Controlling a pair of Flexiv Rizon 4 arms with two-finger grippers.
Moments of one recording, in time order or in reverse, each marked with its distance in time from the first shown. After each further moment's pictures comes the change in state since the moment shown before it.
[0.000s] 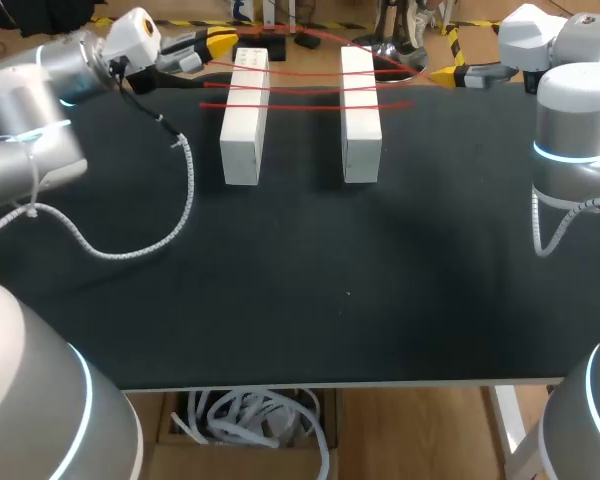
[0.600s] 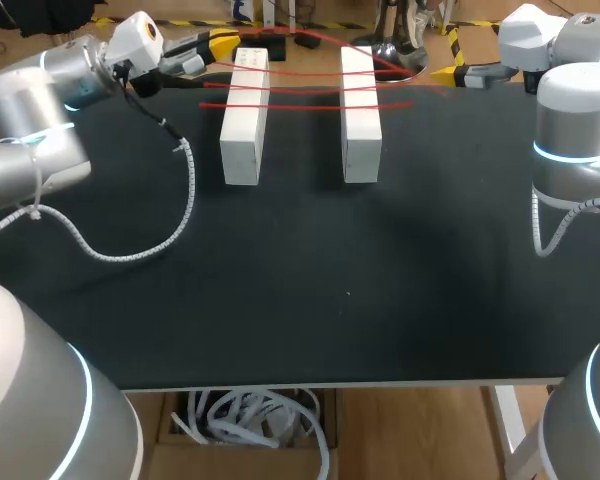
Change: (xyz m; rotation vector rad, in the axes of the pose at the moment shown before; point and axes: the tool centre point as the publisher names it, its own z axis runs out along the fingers) left arm 0.000 0.003 0.002 0.007 -0.005 0.000; right arm 0.000 0.000 0.000 0.000 0.000 0.000
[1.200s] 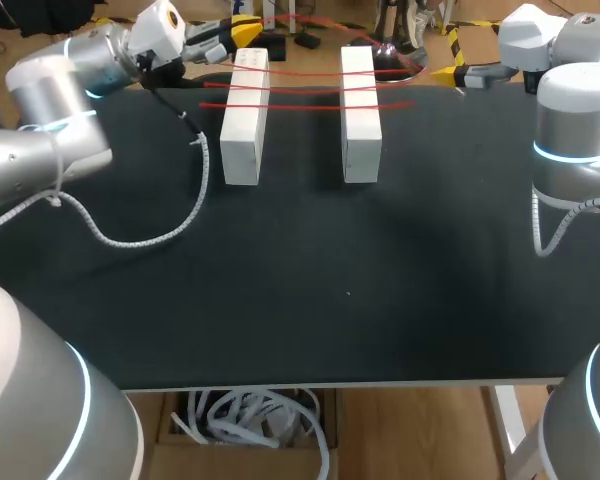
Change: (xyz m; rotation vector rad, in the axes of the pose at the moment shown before) left arm -0.003 -0.007 0.041 0.030 0.055 0.087; right arm 0.000 0.000 0.000 0.000 0.000 0.000
